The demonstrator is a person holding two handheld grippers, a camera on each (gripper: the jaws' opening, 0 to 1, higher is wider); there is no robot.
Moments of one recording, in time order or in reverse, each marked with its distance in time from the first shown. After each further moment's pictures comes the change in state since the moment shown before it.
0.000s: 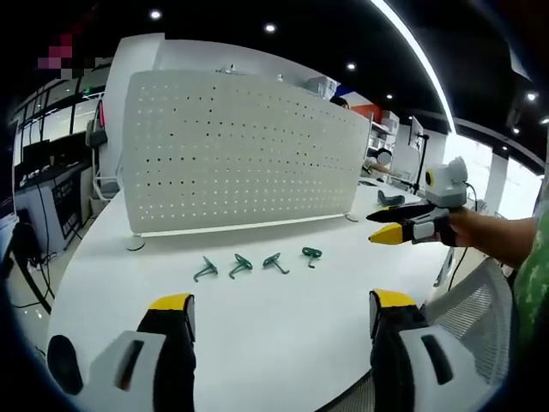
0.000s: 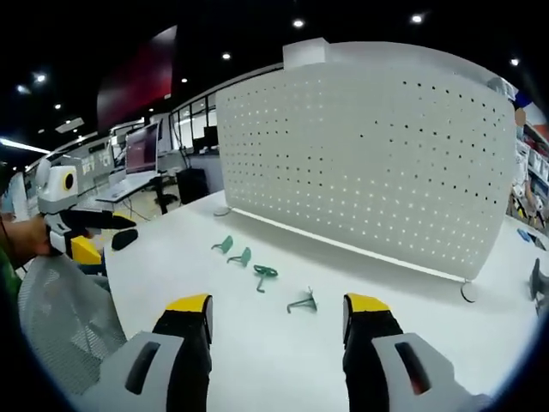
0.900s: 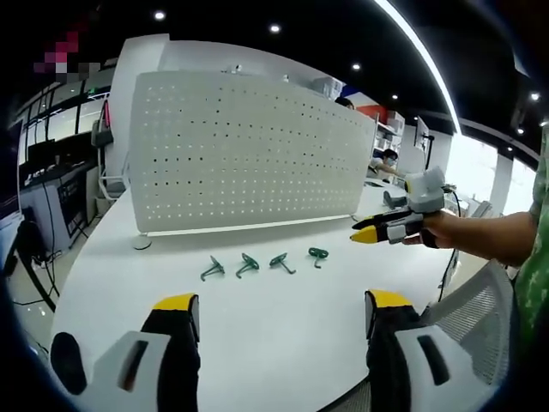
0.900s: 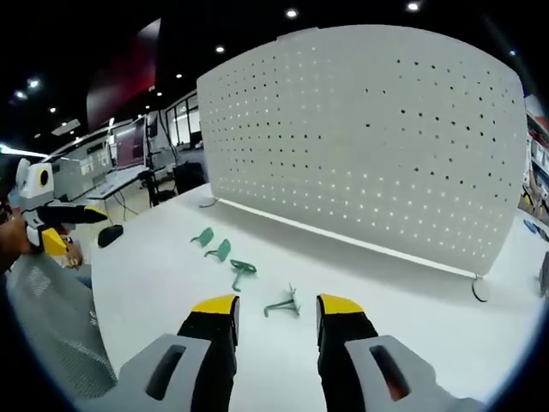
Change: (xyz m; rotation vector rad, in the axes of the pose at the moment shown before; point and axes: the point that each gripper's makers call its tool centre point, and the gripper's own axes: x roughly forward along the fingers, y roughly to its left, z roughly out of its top) left arm -0.002 0.006 0.000 -0.005 -0.005 0.032; right arm 0.043 -0.032 -0.021 0.028 0.046 0.014
